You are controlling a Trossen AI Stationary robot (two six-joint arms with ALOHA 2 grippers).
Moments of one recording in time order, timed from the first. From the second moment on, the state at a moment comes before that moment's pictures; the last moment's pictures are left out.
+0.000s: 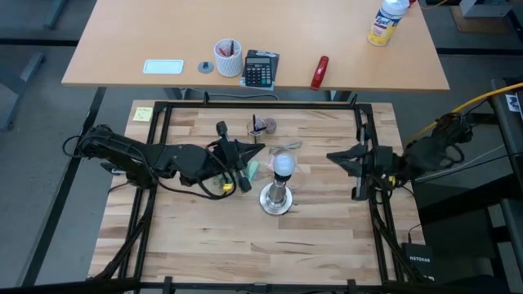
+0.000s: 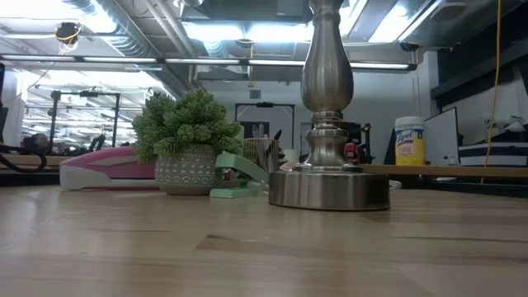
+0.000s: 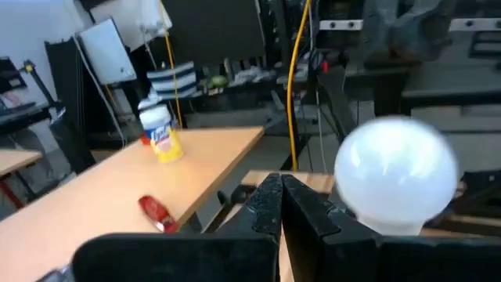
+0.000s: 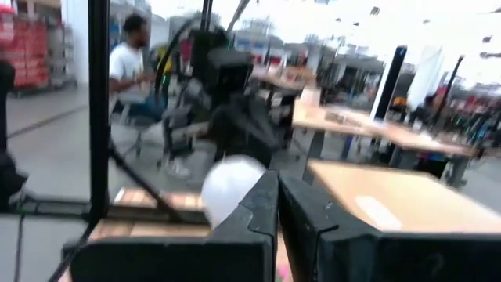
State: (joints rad) left arm -0.31 1.47 1.48 -0.08 -0.80 0.16; right arm 0.61 0.91 1.11 -0.09 0.72 -0.22
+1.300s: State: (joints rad) left arm -0.14 1.31 1.02 0.51 -0.28 -0.05; right arm 0.61 0.98 0.90 0.10 0.64 -0.14
